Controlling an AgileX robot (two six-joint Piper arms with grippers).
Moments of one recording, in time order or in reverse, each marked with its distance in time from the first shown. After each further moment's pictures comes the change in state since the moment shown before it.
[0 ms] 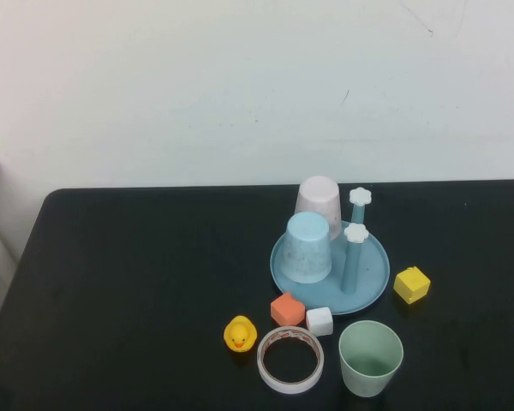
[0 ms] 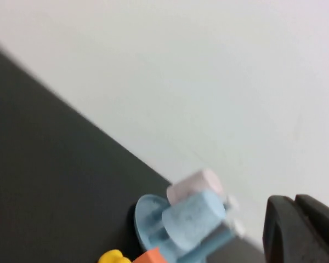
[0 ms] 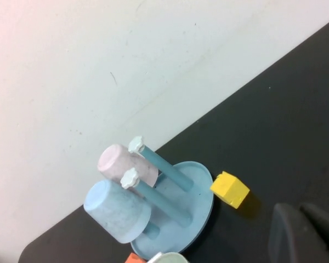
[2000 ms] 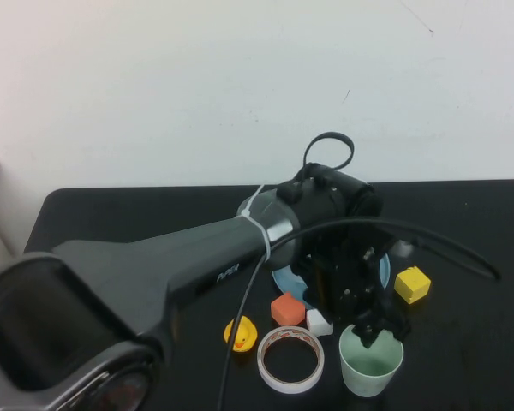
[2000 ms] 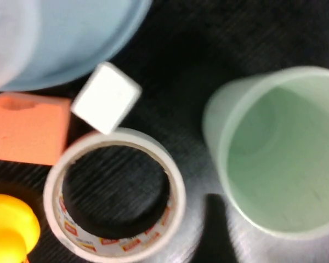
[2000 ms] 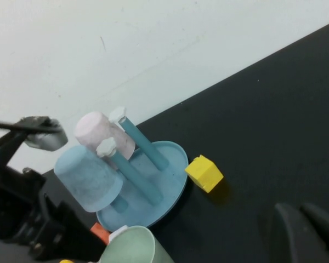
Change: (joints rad) right arm 0.000 0.000 0.000 0.000 0.048 -0.172; left arm -0.768 2.231 -1.801 0.846 0.770 -0.035
